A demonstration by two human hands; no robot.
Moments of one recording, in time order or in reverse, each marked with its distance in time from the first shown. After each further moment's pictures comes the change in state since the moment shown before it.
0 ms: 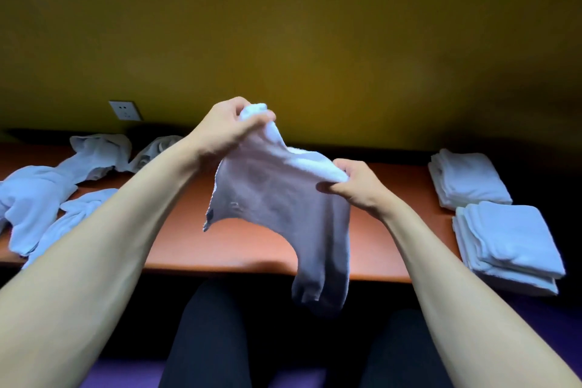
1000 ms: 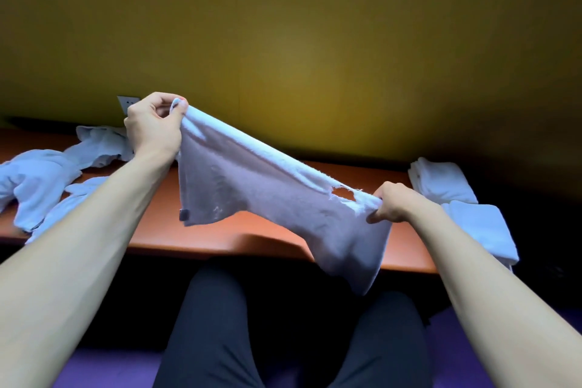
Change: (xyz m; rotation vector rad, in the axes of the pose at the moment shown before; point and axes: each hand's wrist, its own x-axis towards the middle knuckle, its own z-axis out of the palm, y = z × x) left_hand -0.059 -0.064 -0.087 0.068 0.781 0.169; right_hand -0.082 0.013 -0.047 -0.955 -0.076 0.428
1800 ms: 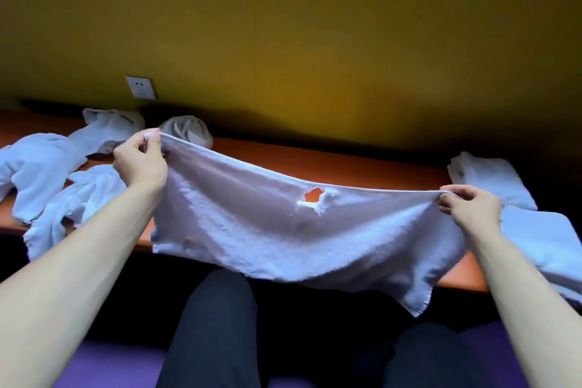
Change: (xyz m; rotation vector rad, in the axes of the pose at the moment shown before) left_hand 0.005 -0.154 0.007 0.077 0.180 -0.314; right_hand 0.067 0.062 0.066 1.065 0.569 0.327
